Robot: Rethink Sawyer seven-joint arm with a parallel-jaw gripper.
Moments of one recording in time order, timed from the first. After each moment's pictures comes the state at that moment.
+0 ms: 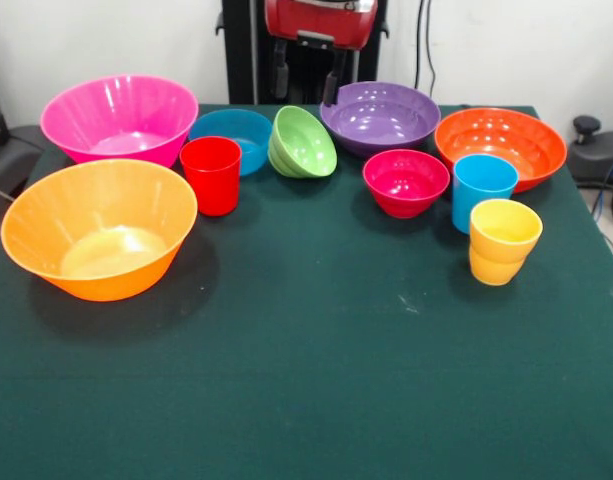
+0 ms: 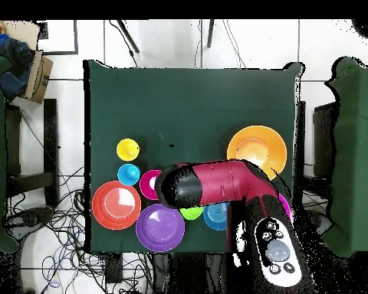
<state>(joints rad) -0.41 -0.89 0.25 1.86 -0.44 0.63 2.05</state>
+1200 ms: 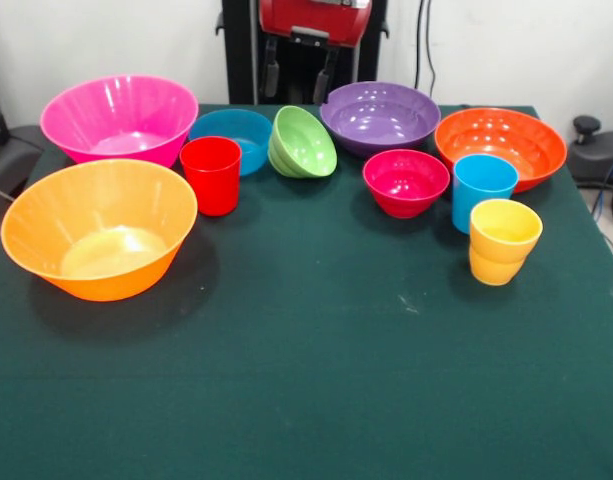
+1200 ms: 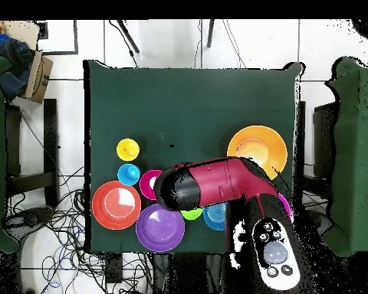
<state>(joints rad) -0.43 -0.91 0.28 1.85 -0.54 0.63 2.05</state>
